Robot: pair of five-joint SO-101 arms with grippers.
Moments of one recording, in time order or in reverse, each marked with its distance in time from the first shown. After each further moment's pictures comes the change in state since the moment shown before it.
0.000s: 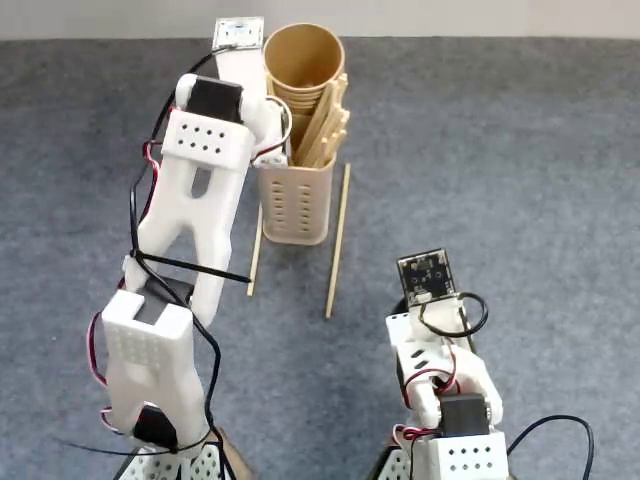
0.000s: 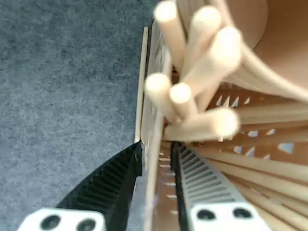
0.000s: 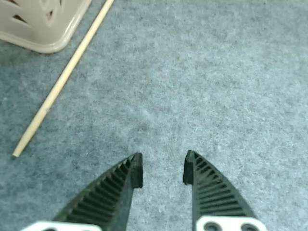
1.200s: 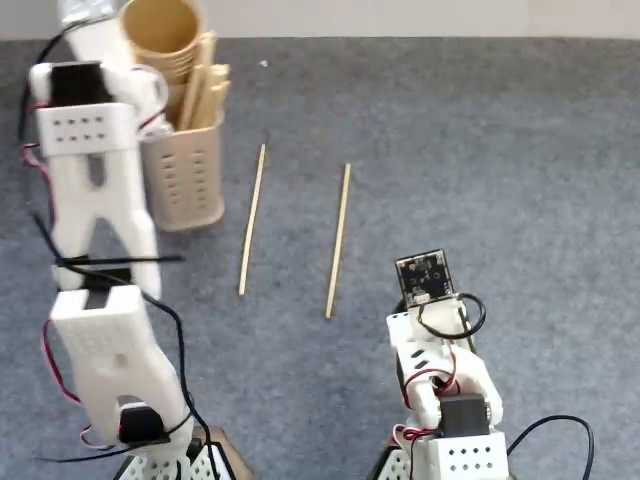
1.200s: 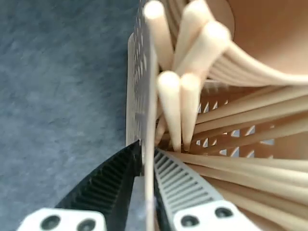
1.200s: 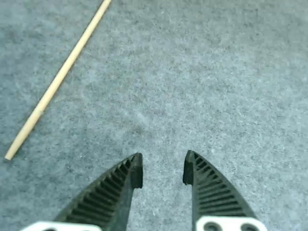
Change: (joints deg) left arm -23.6 0.5 -13.2 7.2 -6.0; right arm -0.1 0.0 0.0 -0.2 2.0
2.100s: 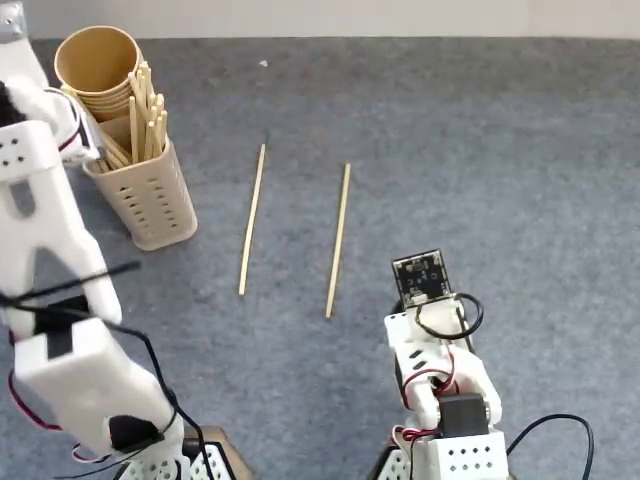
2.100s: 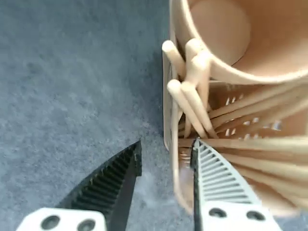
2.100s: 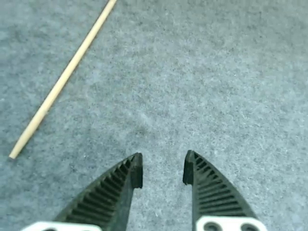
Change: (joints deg) left arm -11.7 -13.8 11.8 -1.0 -11.1; right arm -0.8 0.0 0.0 0.0 0.1
